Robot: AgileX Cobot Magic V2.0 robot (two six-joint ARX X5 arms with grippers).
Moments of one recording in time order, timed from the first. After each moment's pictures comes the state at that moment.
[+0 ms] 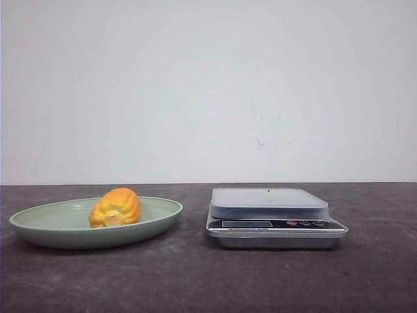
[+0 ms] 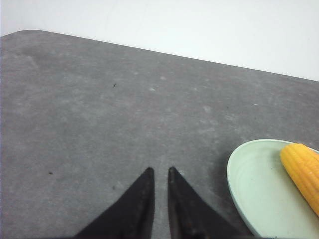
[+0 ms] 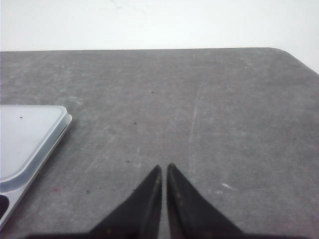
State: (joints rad) left arm -0.07 0.01 0.03 -0.18 -0.14 -0.17; right arm 0.02 0.01 0.01 -0.17 -0.03 0.08
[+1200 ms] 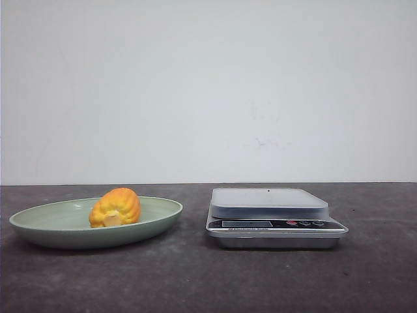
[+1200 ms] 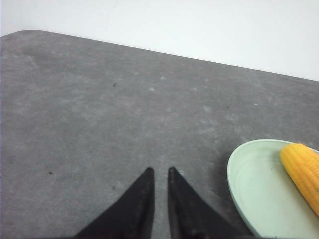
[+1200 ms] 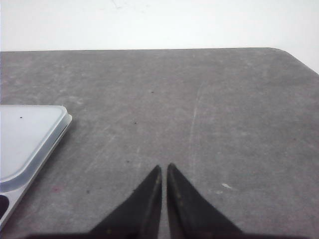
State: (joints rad) left arm -0.07 0.01 0.03 -0.18 -0.14 -0.17; right arm 0.02 0.01 0.01 -0.17 -0.03 0.08
